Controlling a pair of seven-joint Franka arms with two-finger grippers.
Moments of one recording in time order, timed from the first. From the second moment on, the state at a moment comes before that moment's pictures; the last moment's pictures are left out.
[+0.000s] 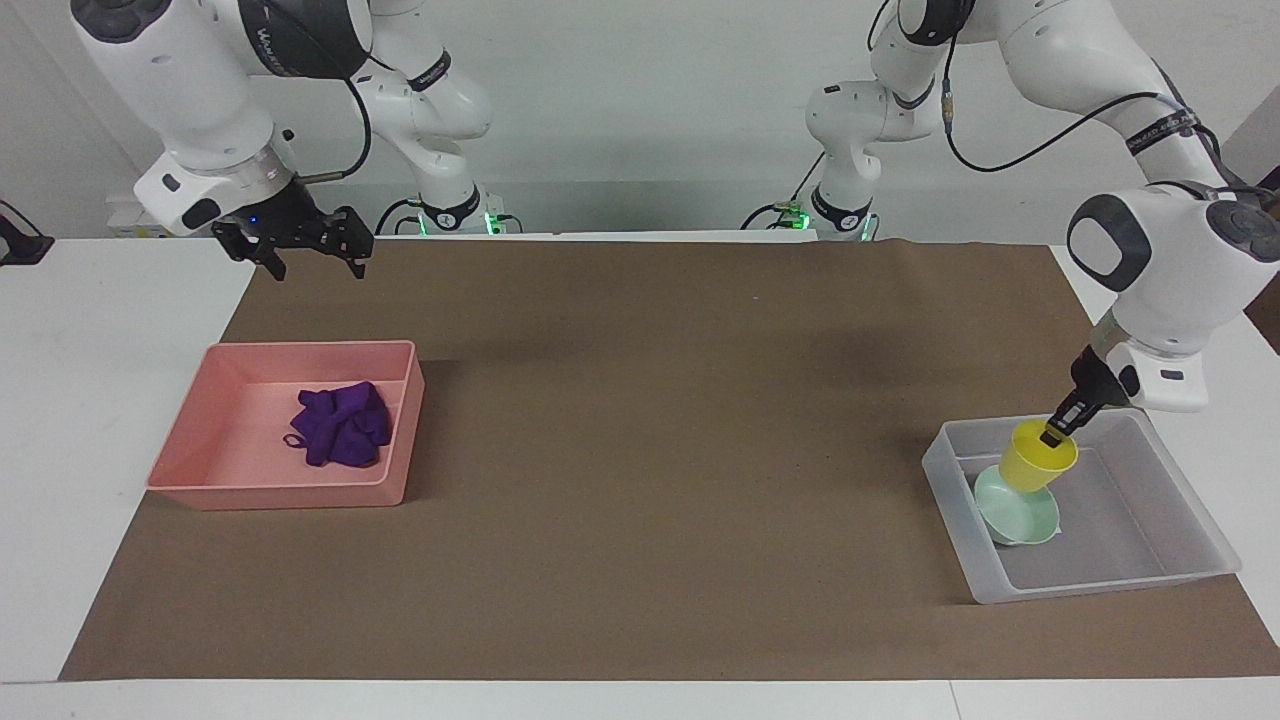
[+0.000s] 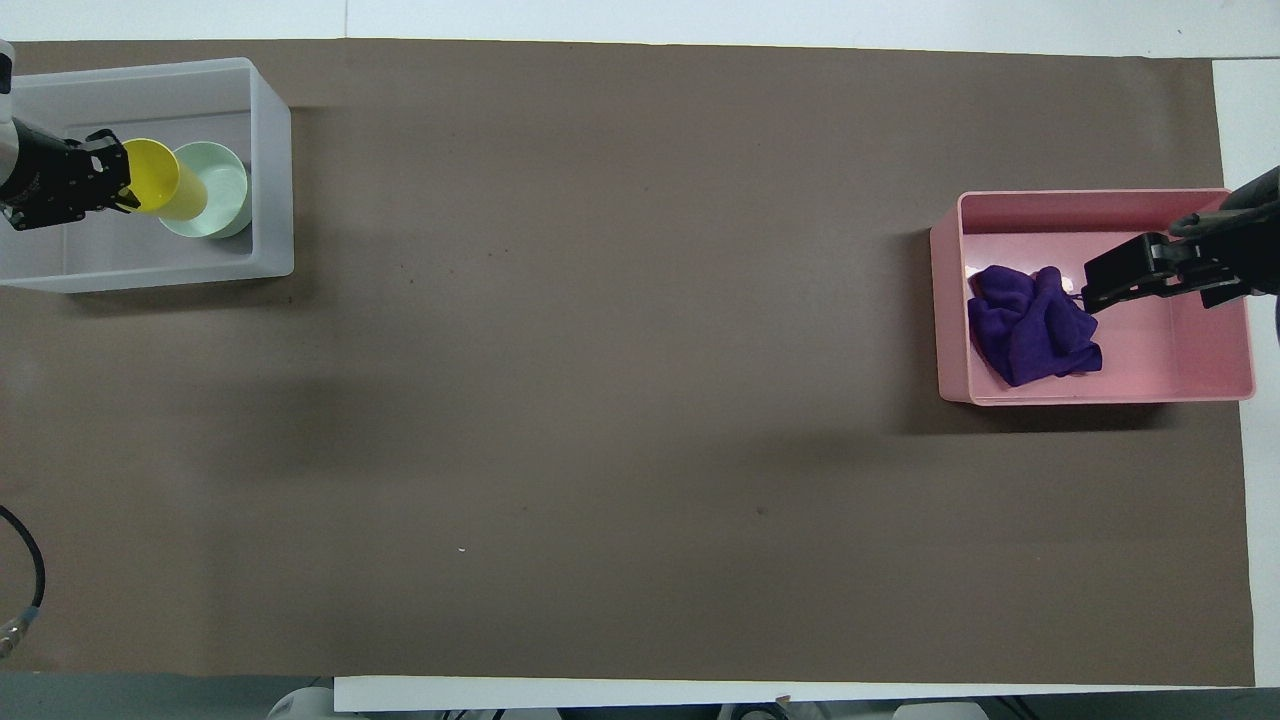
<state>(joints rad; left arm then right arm) -0.04 0.30 0.10 -1.68 -0.05 2.06 -0.46 -0.06 0.00 0.07 -1.57 -0.02 1.44 0.00</state>
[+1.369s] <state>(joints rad) -0.08 0.07 0.07 -1.69 -0.04 1.74 -0.26 -0.04 -0.02 0.06 -1.63 0.04 1.50 0.03</state>
